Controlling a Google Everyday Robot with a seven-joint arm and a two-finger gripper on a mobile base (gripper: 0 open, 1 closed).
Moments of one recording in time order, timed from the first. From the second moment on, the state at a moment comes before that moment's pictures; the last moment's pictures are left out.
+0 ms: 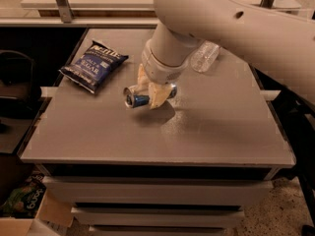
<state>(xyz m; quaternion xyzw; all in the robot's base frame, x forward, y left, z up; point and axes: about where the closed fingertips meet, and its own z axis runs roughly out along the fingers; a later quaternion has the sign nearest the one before) 0.548 0.023 0.866 -0.84 0.49 -0.03 0.21</state>
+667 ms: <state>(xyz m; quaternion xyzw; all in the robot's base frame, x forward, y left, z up) 0.535 0.026 0.854 -0.89 0.44 -0.02 0.15</state>
